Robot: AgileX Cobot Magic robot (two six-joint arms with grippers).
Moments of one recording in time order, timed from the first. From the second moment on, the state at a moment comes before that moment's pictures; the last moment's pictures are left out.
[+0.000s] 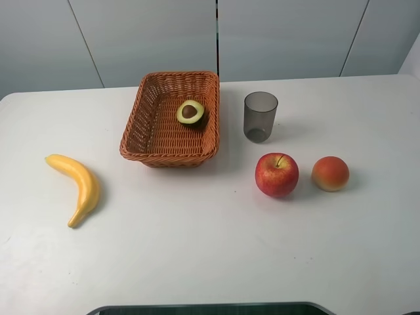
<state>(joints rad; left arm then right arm) 0.04 0.00 -0.51 0.02 1.08 -0.02 0.14 0.87 -0.78 -0.20 1.06 0.41</state>
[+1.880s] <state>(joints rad) 0.04 0.00 -0.51 0.02 1.08 -0.02 0.02 0.00 -0.52 -0.01 1.11 0.08</state>
